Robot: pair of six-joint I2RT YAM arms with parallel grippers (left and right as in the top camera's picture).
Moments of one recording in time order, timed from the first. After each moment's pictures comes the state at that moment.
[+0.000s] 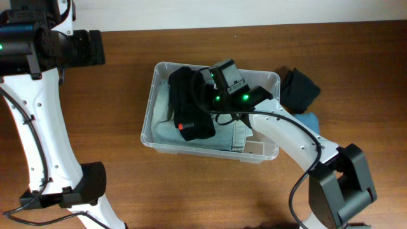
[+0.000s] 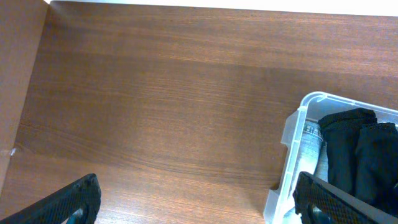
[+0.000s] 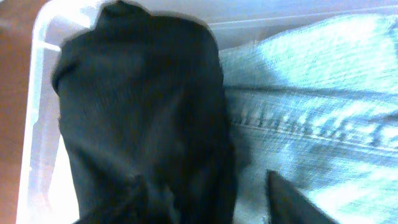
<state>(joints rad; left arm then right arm) 0.04 1.98 2.71 -1.69 -0.13 -0.02 0.51 1.79 1.36 -0.45 -0.11 0.68</state>
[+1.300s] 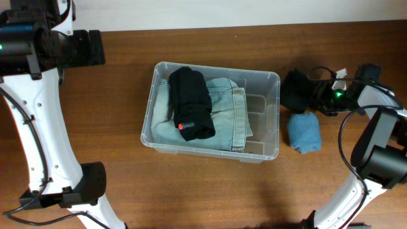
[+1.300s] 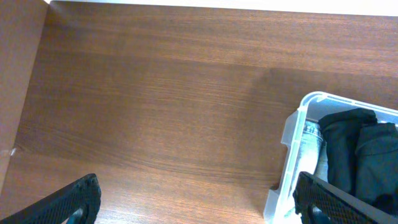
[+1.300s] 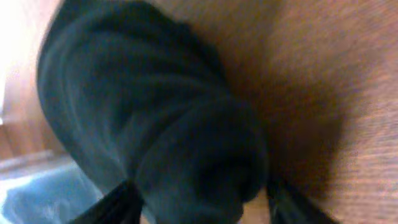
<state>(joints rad) 0.04 1.98 2.71 -1.69 -0.13 -0.02 -0.44 2.12 1.40 -0.62 -0.68 0.15</state>
